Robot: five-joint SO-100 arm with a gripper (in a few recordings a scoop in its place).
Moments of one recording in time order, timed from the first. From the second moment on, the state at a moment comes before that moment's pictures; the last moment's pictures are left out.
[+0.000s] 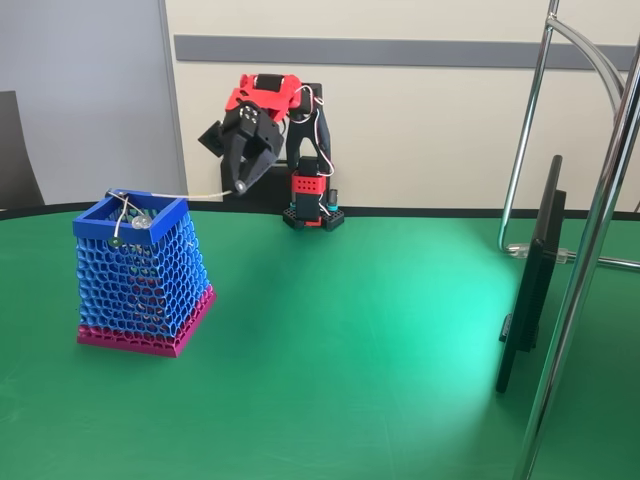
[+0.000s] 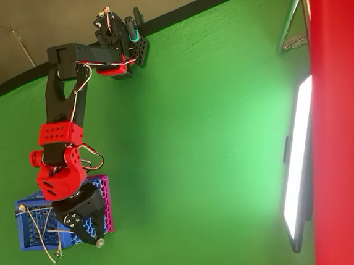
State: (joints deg) arm 14.4 76.8 55.6 49.5 38.1
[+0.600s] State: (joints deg) arm 22.0 74.6 54.1 49.3 60.1
